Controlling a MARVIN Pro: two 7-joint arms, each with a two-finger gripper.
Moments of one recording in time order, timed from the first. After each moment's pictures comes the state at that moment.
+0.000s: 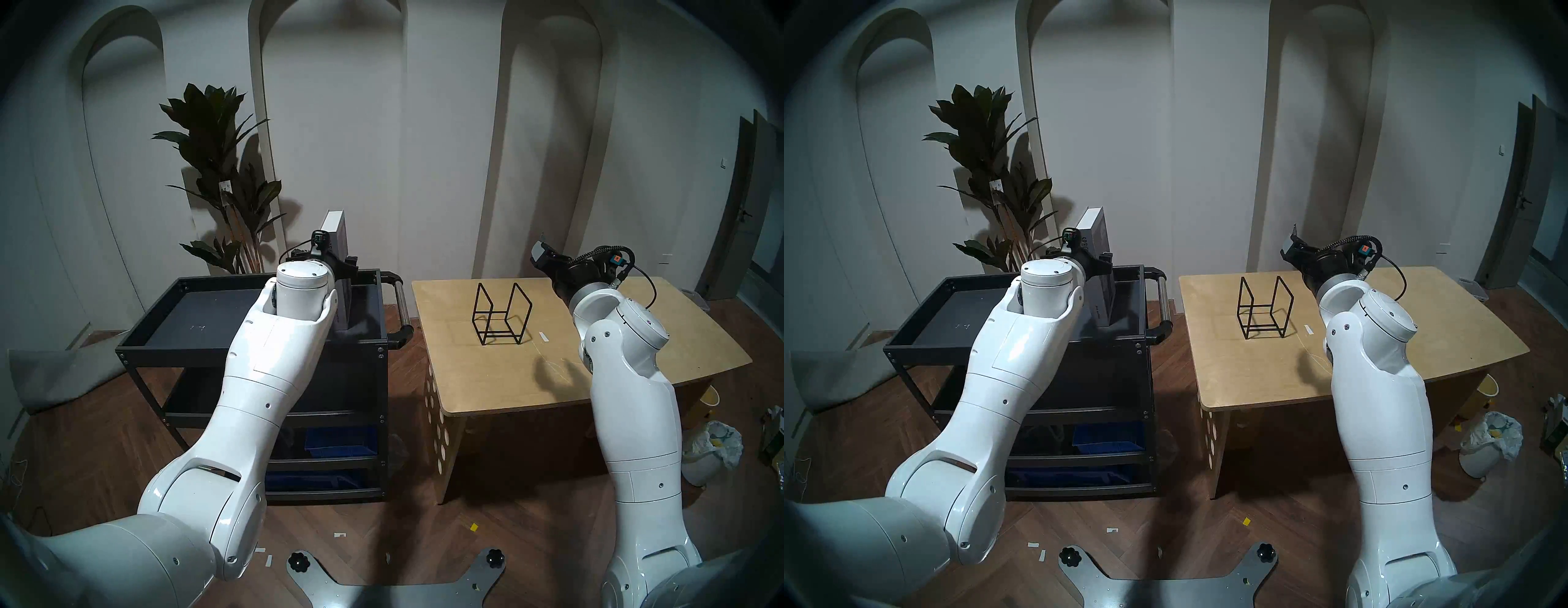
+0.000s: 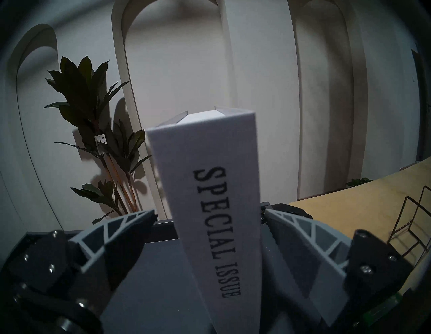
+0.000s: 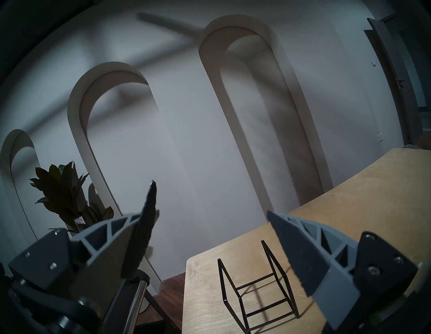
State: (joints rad) left arm 0.95 -1.47 -1.35 -1.32 -0.09 0.52 0.15; right arm -1.36 -1.33 1.67 -1.87 0.69 0.41 -0.24
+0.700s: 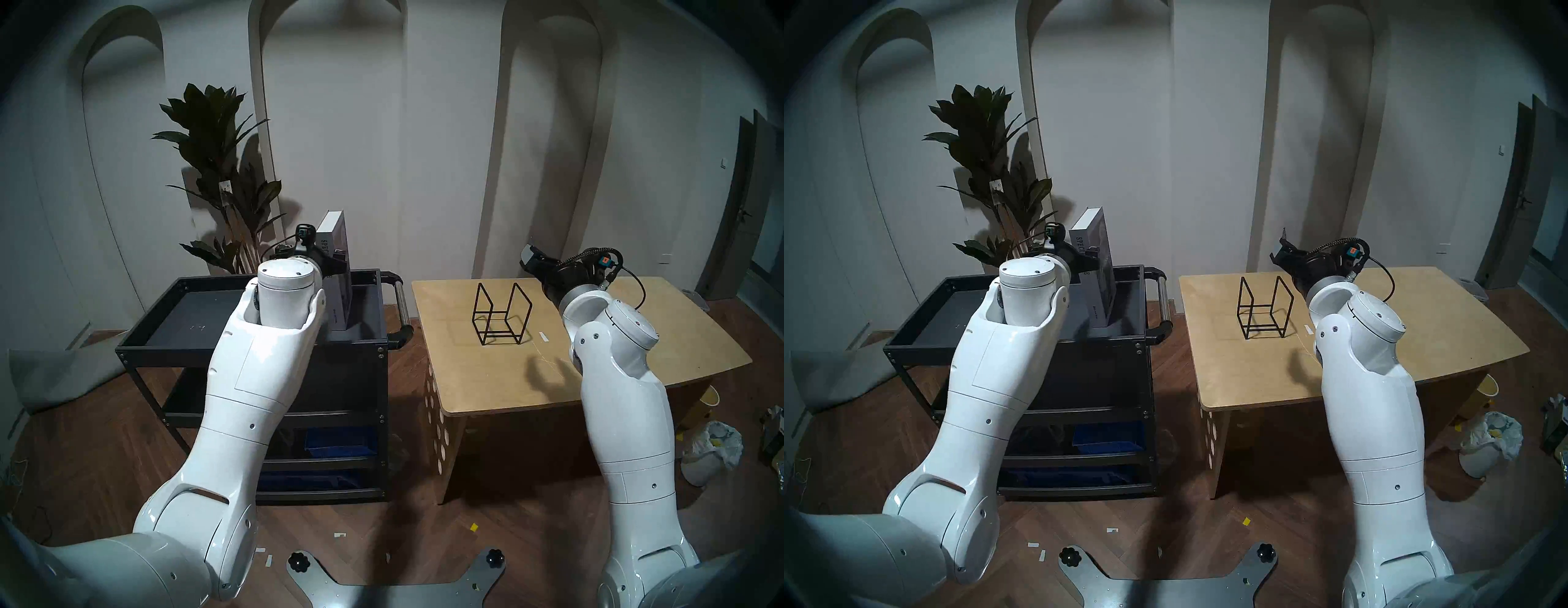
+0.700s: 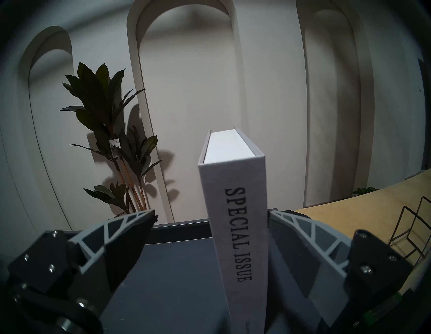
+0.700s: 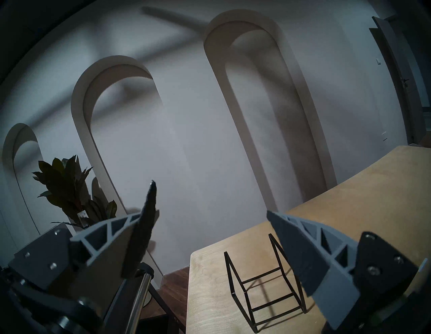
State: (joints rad) left arm 1.07 -1.44 -1.40 -1.56 -0.10 0.61 0.18; right arm -1.35 -1.34 1.62 -1.85 0.67 0.41 -0.23
